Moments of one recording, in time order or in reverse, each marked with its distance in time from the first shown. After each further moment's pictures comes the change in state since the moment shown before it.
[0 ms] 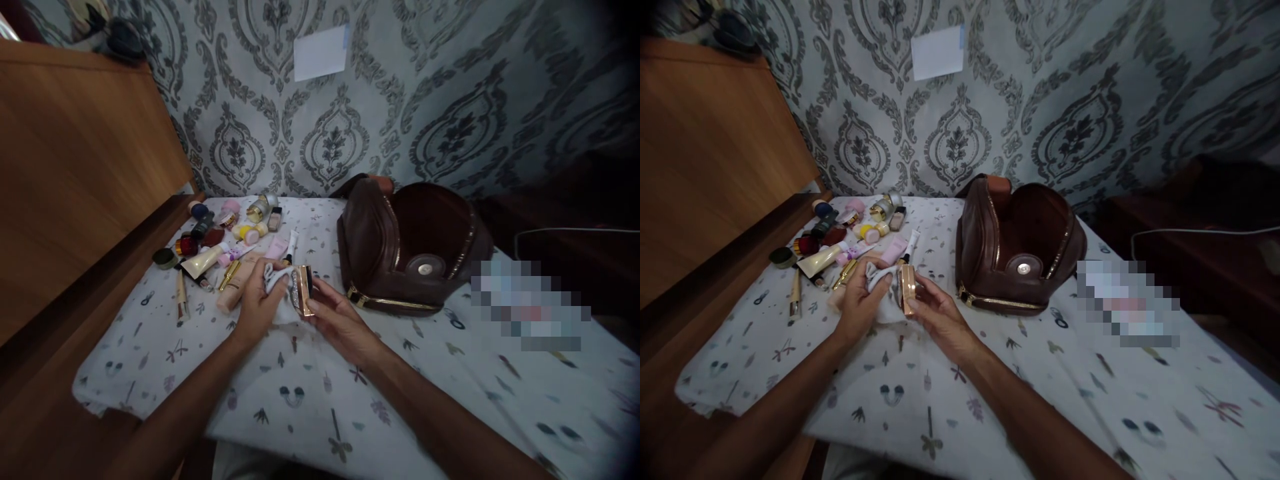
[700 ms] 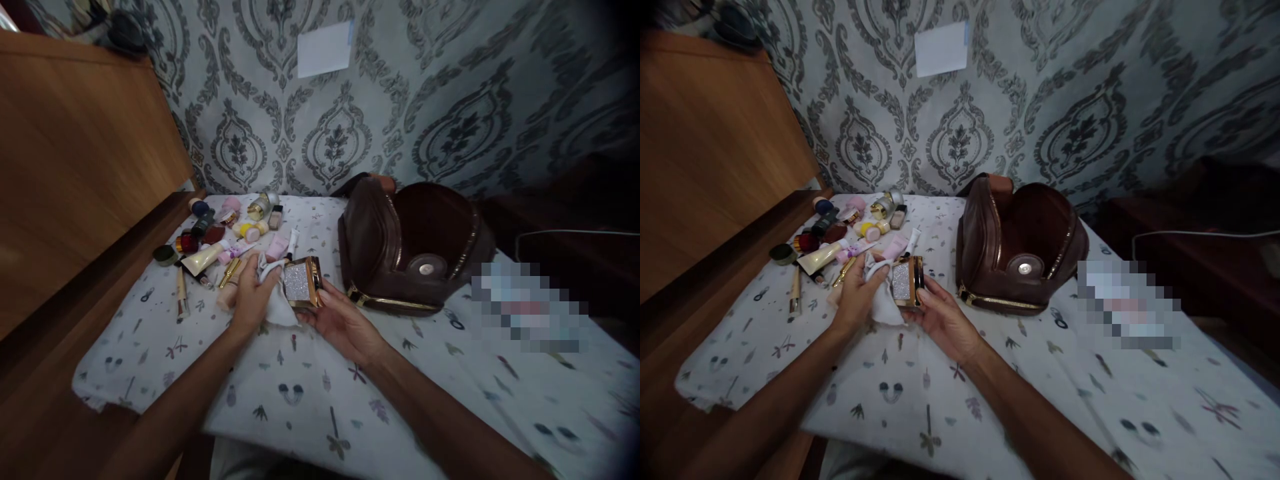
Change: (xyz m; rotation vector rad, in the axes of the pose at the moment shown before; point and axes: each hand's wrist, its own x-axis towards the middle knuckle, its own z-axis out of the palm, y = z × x) left_hand 0.009 -0.010 -0.002 -0.053 0.085 -0.145; right_hand -0.003 -0.005 0.000 0.174 -0.044 0.089
